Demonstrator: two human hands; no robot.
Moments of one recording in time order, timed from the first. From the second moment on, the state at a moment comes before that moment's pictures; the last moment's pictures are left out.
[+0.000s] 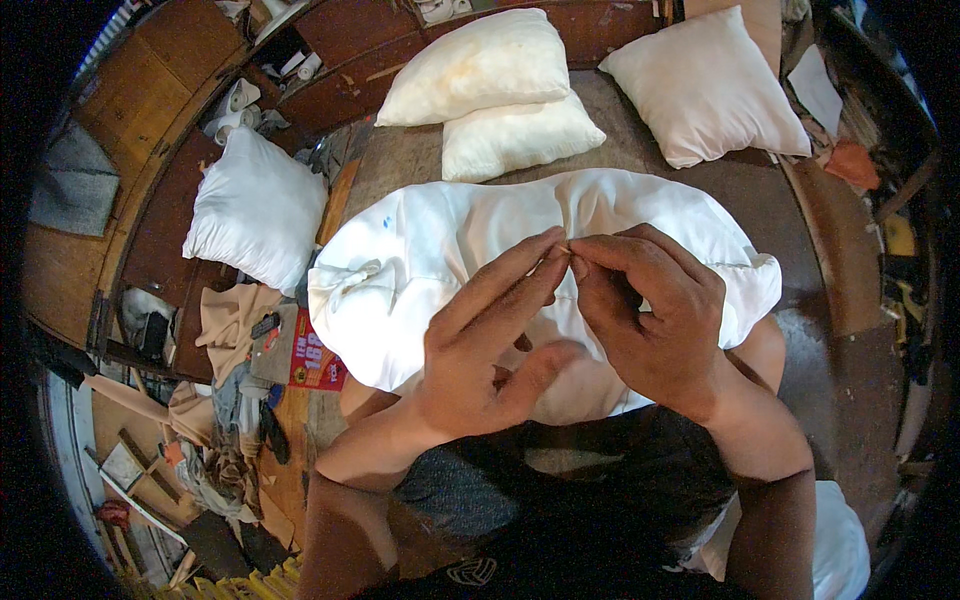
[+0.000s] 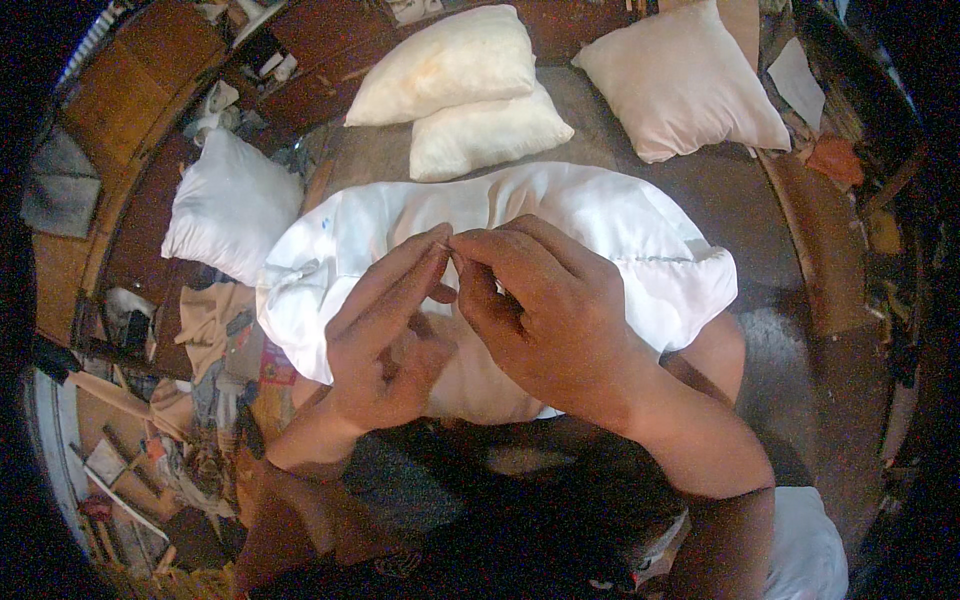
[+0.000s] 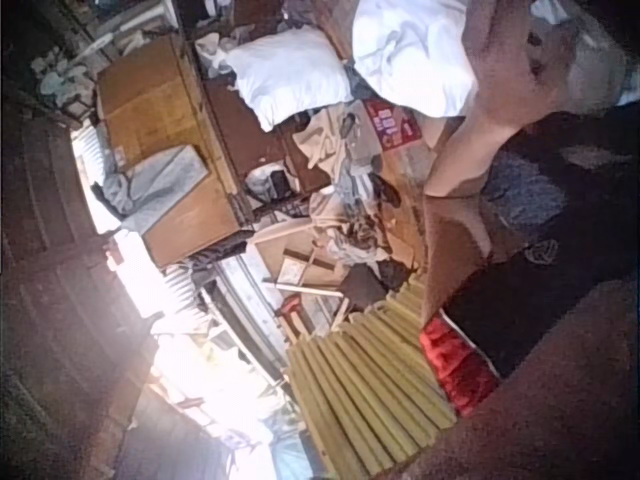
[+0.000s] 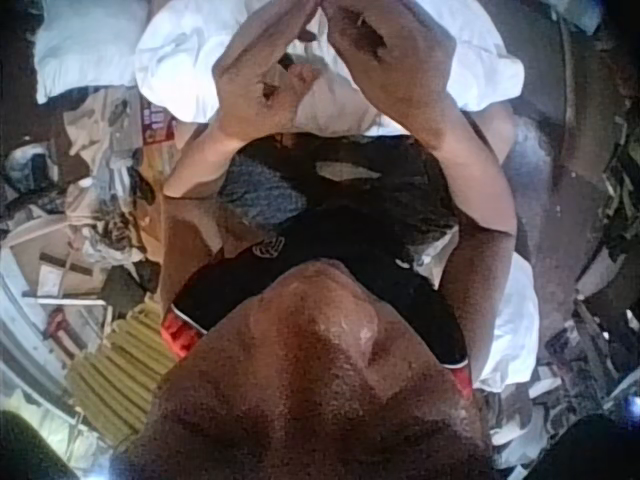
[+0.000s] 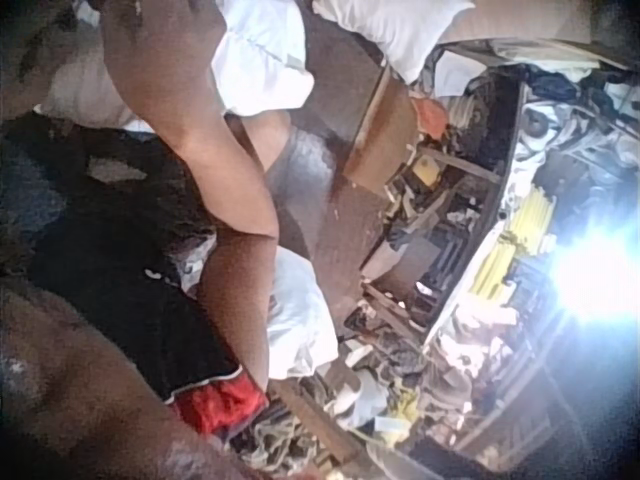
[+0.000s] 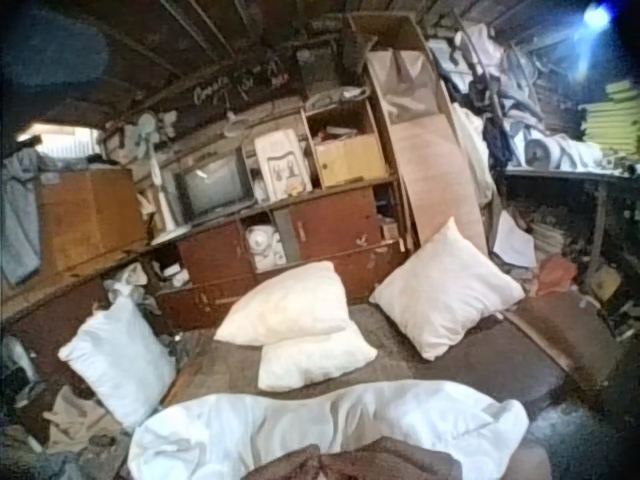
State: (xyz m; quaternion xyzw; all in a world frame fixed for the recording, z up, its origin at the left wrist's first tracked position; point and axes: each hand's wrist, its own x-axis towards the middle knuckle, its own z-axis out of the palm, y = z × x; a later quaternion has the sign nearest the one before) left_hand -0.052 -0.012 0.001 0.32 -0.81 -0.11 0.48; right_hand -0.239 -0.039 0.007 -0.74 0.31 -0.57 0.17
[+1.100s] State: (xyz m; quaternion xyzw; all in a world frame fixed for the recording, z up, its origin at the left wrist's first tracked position) left_hand -0.050 -0.022 -0.001 0.40 -0.76 0.04 0.51; right_hand -0.225 -0.031 -0.002 -0.69 0.35 -0.50 0.38
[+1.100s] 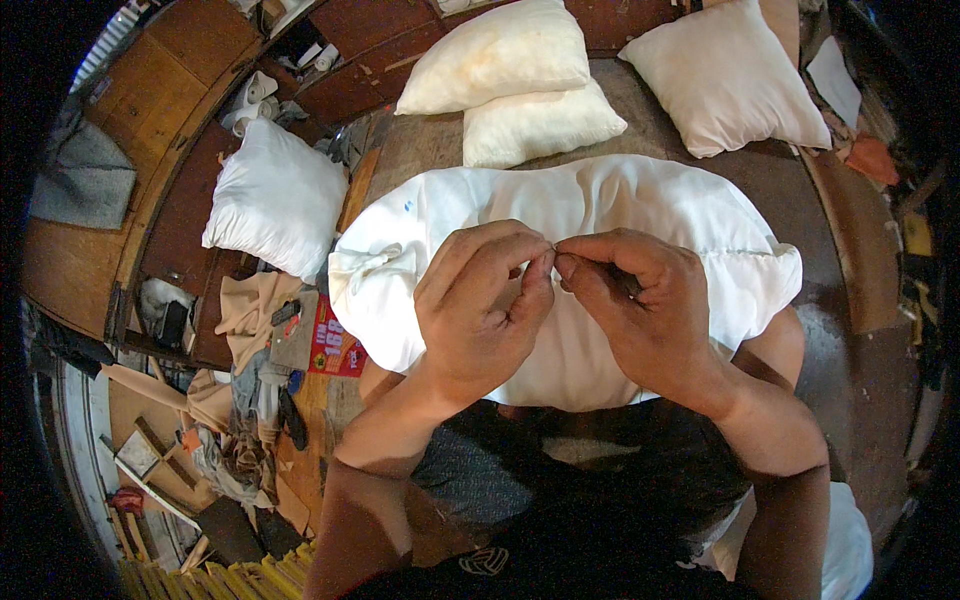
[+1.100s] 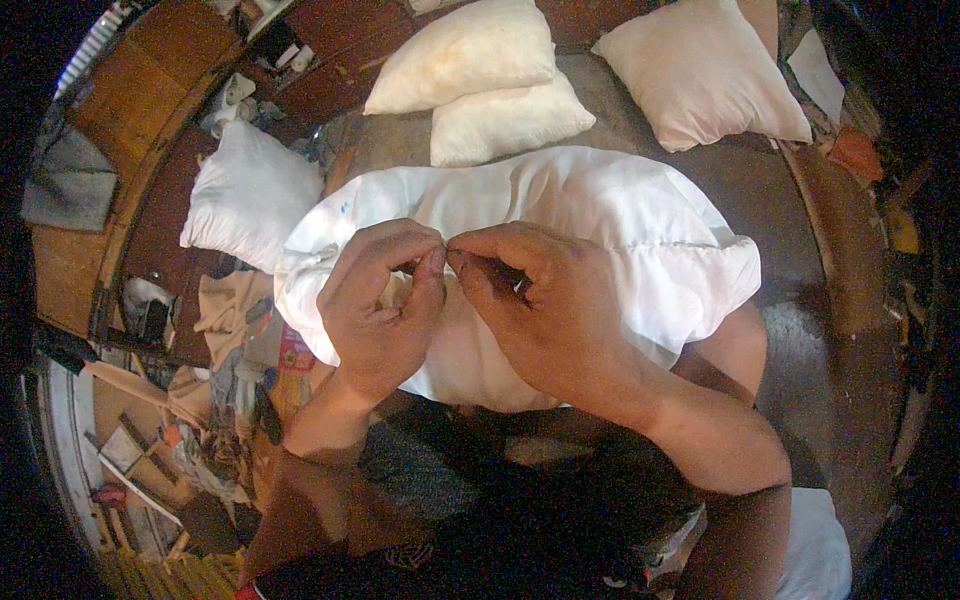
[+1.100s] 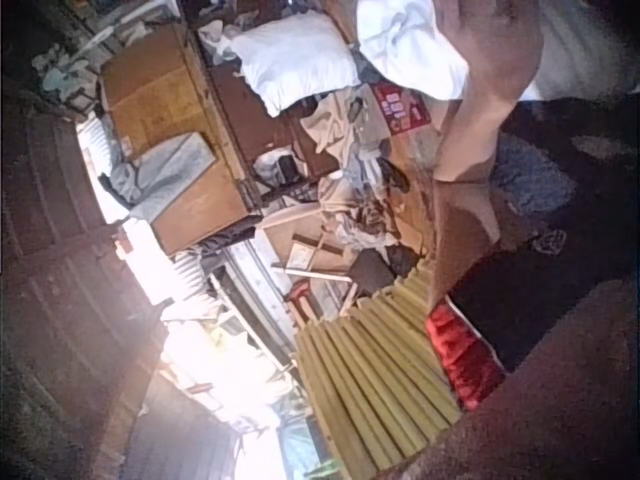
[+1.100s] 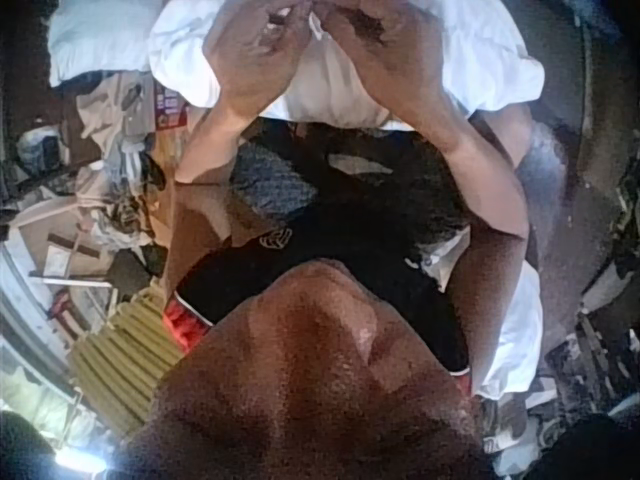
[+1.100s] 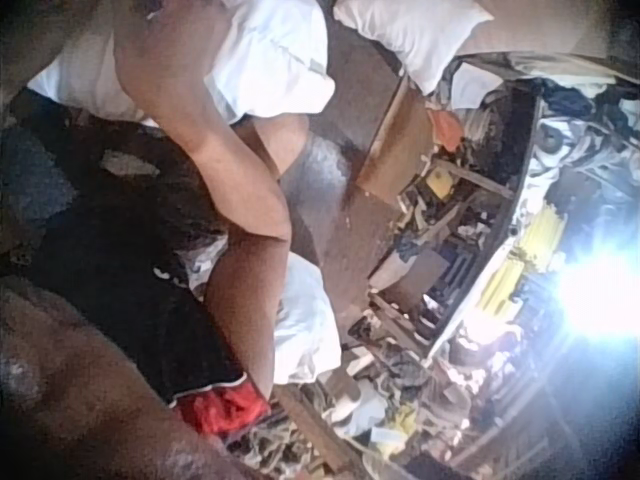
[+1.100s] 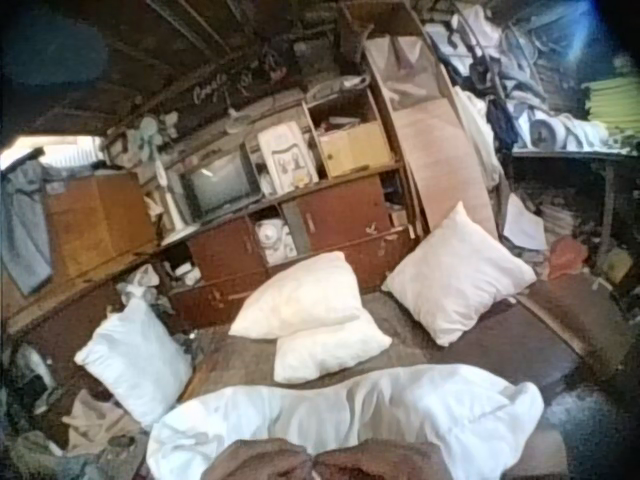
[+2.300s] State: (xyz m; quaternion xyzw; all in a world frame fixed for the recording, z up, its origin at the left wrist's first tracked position) left_hand -0.045 -0.018 0.001 0.37 -0.67 -0.38 0.51; right_hand -0.220 -0.030 0.004 -0.74 0.33 -0.47 0.36
